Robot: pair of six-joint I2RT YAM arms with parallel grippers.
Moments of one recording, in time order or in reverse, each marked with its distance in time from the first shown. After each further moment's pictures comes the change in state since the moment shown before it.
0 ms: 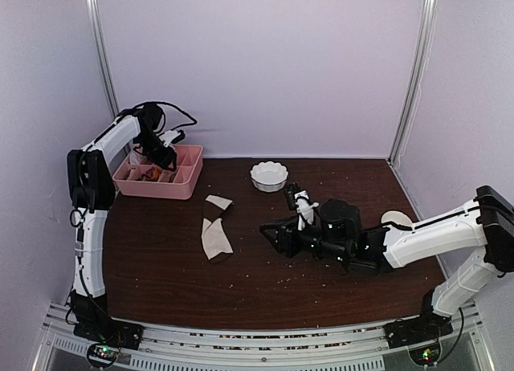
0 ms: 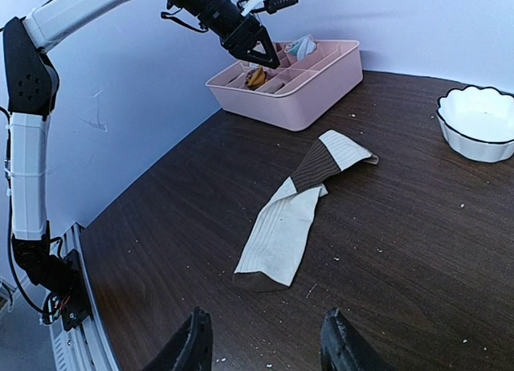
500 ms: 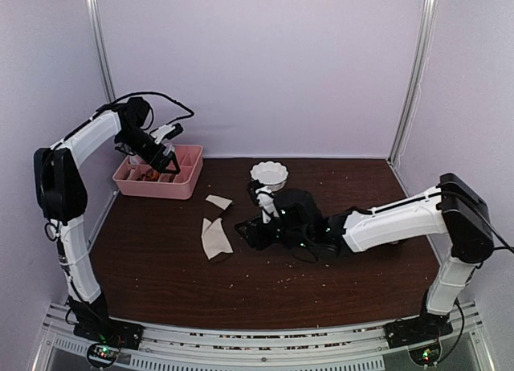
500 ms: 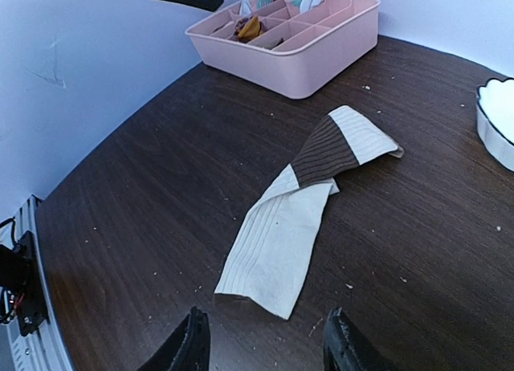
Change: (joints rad) left arm -0.005 -0.381 -0.407 0.043 0.254 0.093; right arm 0.002 0.285 0.356 -0.239 -0.009 -0.059
